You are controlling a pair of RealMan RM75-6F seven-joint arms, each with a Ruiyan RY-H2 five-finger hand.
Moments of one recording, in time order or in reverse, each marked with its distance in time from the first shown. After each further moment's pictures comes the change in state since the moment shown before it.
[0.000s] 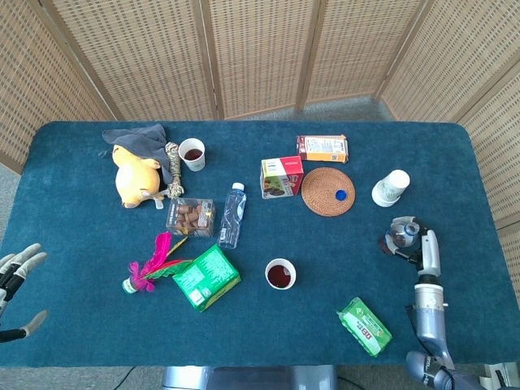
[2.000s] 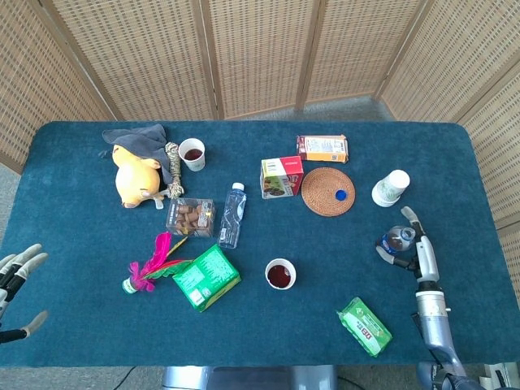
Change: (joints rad) left arm -0.002 -0.001 0.003 -0.002 0.001 -0.001 0.007; right arm -0.006 -0.009 -0.106 0.116 -0.115 0.032 0.146
